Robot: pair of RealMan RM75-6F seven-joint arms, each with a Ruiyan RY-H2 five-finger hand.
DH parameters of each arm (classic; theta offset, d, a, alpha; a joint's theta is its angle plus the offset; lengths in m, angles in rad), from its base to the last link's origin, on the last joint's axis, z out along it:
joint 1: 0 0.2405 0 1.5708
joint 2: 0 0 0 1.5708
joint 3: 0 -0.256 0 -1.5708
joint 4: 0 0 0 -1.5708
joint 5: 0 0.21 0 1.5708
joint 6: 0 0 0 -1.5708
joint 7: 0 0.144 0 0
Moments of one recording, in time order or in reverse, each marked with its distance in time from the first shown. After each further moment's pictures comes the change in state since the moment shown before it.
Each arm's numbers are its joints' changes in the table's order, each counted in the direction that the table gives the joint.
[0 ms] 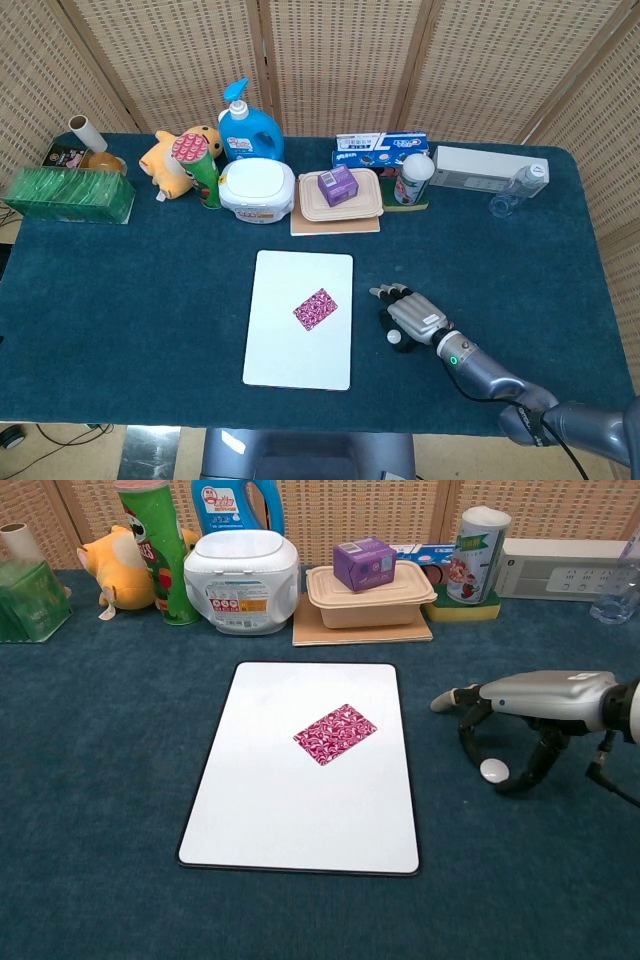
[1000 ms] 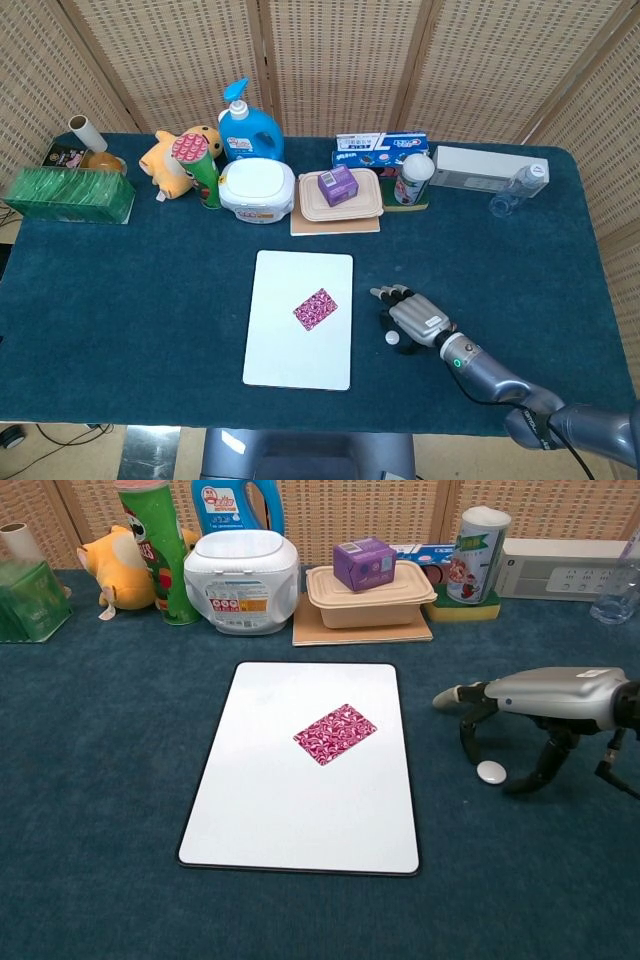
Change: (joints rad) left arm -0.001 -0.001 0.000 0.000 -0.001 0.002 -0.001; right arm 0.005 -0.028 0.022 0.036 -0.022 -0.034 -0.003
